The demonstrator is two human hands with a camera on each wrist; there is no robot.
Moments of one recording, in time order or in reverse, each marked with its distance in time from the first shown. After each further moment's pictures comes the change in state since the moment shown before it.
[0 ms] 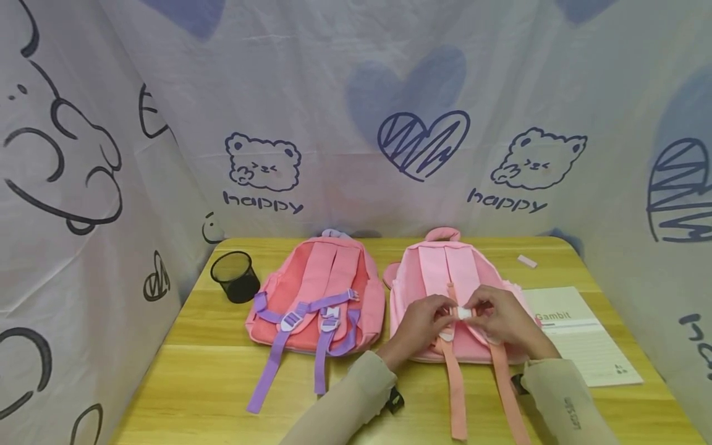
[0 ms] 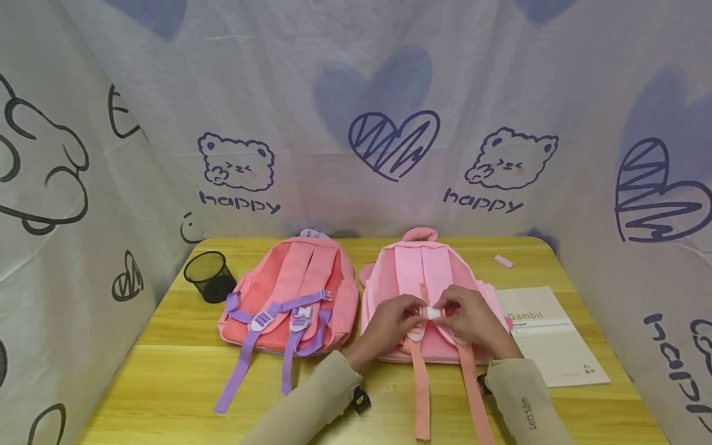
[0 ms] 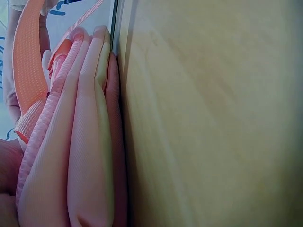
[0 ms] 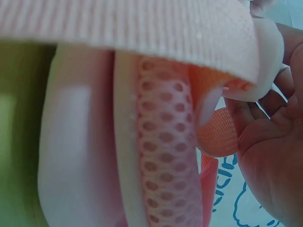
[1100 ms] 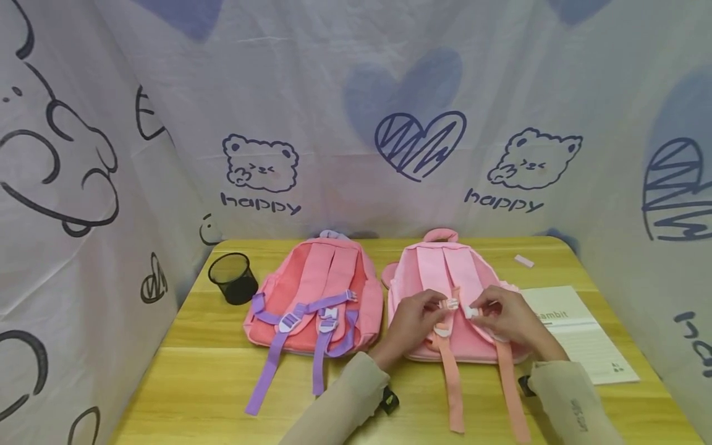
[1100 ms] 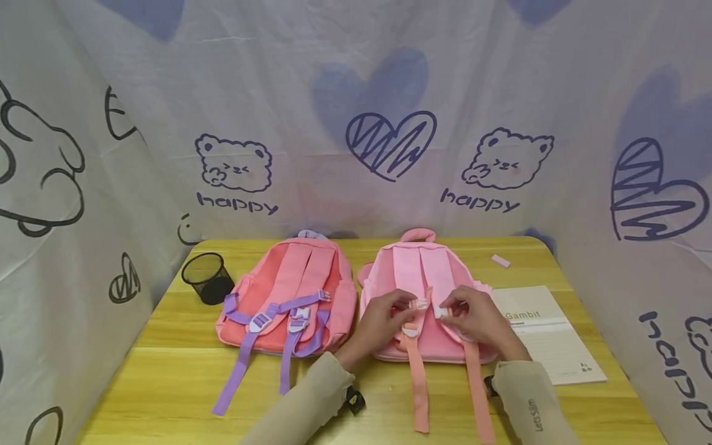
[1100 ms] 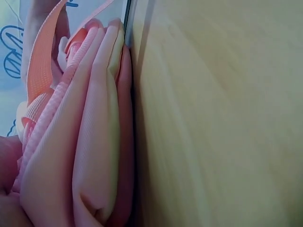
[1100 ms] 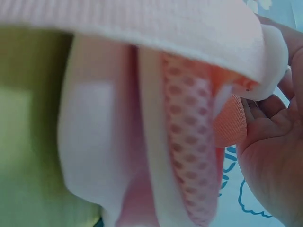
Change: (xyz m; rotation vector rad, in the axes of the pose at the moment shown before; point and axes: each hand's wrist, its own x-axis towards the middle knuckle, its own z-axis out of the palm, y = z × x) left_hand -0.005 -0.004 -0.010 -0.193 0.038 -0.077; right_hand -0.007 0.015 -0.007 0.013 0.040 0.028
